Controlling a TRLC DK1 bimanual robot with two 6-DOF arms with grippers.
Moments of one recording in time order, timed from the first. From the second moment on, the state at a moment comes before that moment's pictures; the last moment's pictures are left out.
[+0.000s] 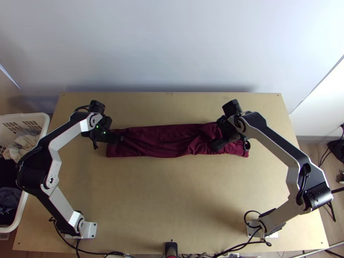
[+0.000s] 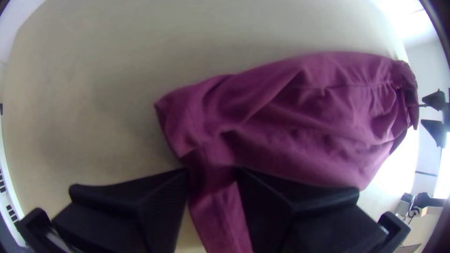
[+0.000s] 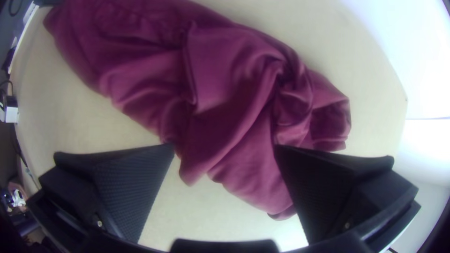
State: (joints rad) left arm -0.09 1.86 1.31 -0.78 0.13 0.07; right arm 0.37 1.69 1.31 -0.88 0.01 -0.22
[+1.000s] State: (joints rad) left arm -0.16 1.75 1.60 -0.95 0.36 0.07; right arm 0.35 1.79 1.21 -0.77 0.01 -0.23
